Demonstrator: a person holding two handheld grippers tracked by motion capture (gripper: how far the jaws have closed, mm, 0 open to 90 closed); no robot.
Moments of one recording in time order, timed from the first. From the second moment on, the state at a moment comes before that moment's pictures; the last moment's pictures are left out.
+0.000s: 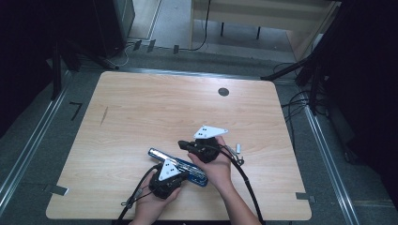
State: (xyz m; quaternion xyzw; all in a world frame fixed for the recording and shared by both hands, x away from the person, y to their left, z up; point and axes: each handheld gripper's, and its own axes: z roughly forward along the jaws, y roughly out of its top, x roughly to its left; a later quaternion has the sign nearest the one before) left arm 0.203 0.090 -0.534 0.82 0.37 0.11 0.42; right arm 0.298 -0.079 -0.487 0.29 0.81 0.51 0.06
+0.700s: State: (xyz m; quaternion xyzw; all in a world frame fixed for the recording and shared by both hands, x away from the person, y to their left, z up) left arm 0.203 0.090 -0.534 0.82 0.37 0.12 0.42; right arm 0.292 -0.165 -0.495 0.36 0.78 0.50 0.11
